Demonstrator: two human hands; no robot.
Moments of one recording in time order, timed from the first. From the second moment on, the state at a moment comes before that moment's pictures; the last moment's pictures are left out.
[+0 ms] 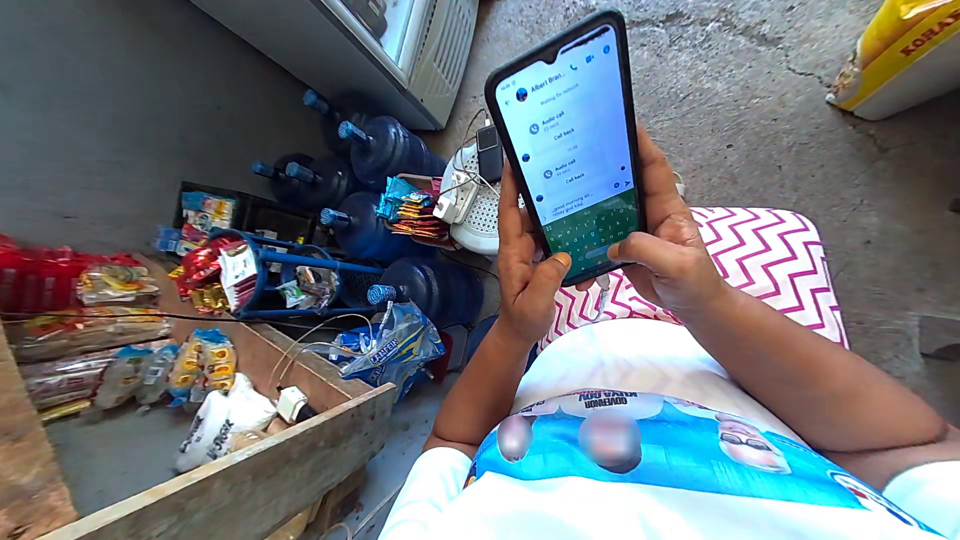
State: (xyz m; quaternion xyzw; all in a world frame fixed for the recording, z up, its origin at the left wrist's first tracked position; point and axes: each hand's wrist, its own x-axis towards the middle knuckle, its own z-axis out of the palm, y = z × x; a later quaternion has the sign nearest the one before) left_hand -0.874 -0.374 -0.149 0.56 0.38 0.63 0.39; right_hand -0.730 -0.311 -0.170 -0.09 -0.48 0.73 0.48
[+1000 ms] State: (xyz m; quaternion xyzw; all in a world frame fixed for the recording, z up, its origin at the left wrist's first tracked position) left_hand -0.873 -0.374 -0.145 0.56 0.39 0.62 0.38; right_hand -0.730 -0.310 -0.170 -0.05 -0.45 0.76 0.47
